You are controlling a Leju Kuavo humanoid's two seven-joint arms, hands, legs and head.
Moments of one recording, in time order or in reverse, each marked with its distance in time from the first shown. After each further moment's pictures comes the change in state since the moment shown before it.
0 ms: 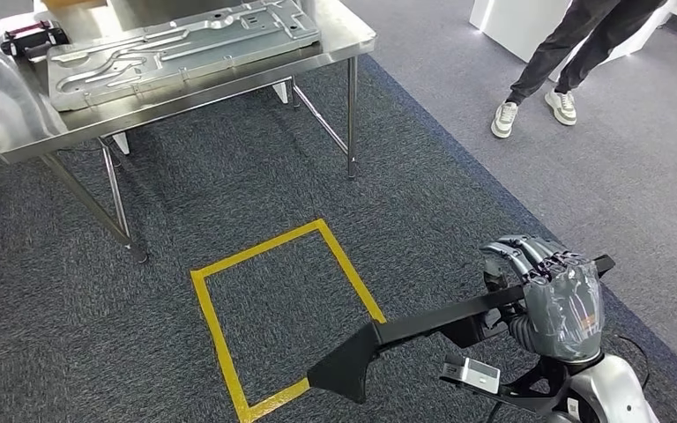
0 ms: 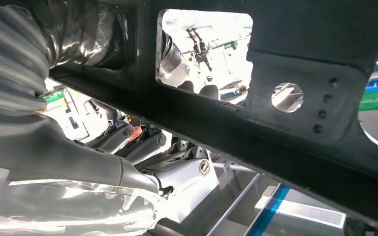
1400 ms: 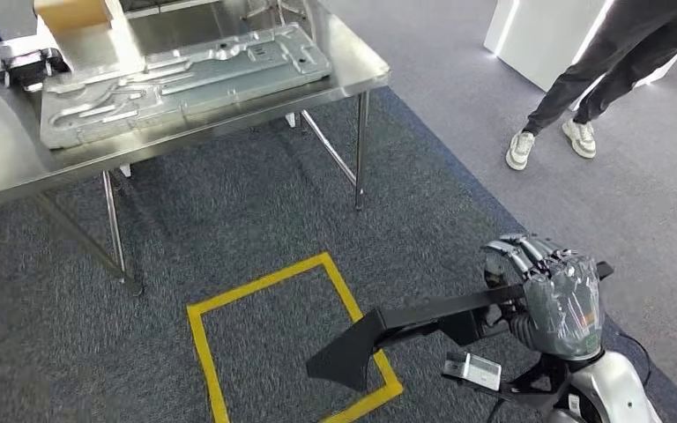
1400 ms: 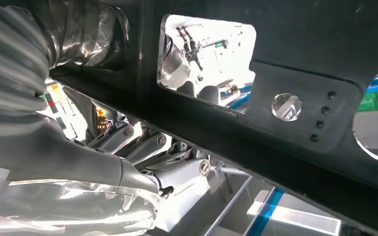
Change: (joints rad) left arm 0.007 -0.002 0.019 0.002 -0.005 -0.002 -0.006; right arm -0.014 0.001 -0.011 0.017 -0.016 0.014 -0.001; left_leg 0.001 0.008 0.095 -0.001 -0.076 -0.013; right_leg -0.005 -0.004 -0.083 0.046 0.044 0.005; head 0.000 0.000
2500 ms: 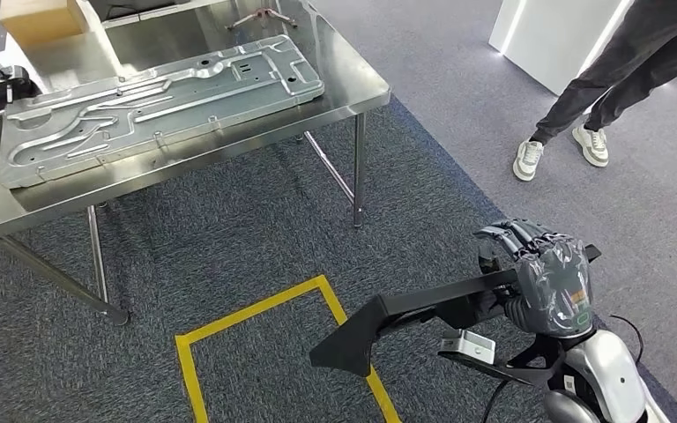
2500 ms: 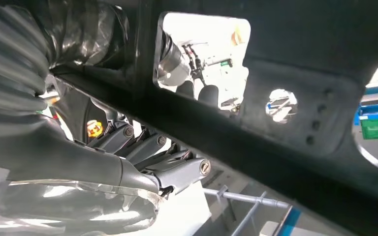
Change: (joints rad) left arm -0.006 0.006 0.009 0.002 -0.021 -0.011 -0.002; right arm -0.063 0.001 0.006 0.032 -0.039 0.078 -0.009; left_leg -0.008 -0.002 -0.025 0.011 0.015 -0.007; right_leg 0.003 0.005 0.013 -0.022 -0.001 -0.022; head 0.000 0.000
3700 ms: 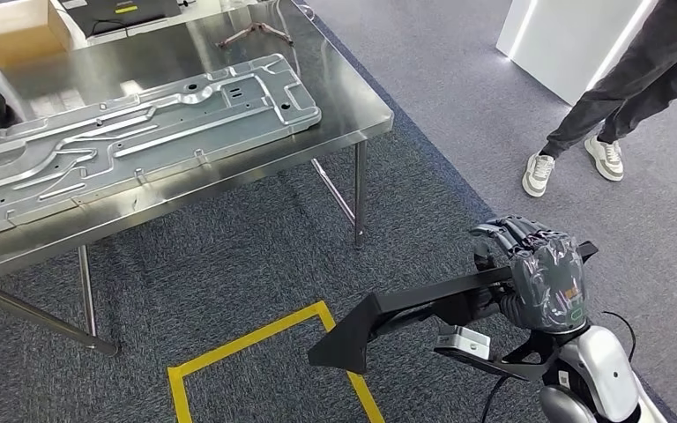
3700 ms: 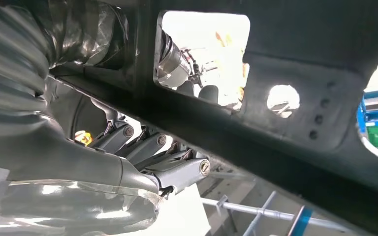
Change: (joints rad) left arm 0.003 0.002 0.019 0.000 0.000 -0.020 -0.020; right arm -0.022 0.005 0.020 0.024 -0.006 -0.001 0.001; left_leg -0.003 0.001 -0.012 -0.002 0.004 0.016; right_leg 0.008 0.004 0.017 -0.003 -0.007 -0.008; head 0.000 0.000
